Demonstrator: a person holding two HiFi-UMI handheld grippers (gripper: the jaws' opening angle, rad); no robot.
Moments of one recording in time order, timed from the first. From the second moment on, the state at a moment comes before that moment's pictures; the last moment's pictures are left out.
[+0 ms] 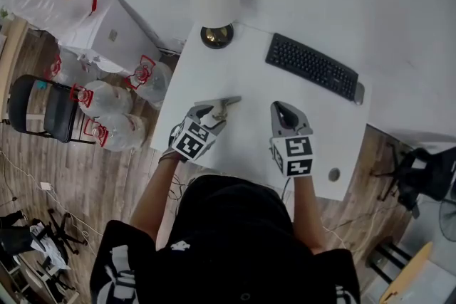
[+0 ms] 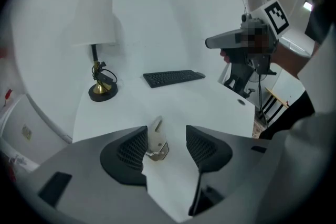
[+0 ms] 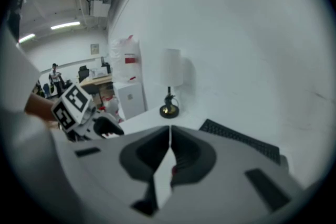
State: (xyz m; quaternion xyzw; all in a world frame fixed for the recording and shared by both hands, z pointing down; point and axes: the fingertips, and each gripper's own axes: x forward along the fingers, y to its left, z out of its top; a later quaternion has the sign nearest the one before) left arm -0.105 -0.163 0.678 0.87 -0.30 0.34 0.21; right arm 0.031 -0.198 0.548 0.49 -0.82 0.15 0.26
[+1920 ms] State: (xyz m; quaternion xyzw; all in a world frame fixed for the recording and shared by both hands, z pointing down) left arm -0.106 -0.203 0.748 0.82 -0.30 0.49 0.06; right arm 0.060 -0.200 0.576 0.51 -0.79 0.19 0.28
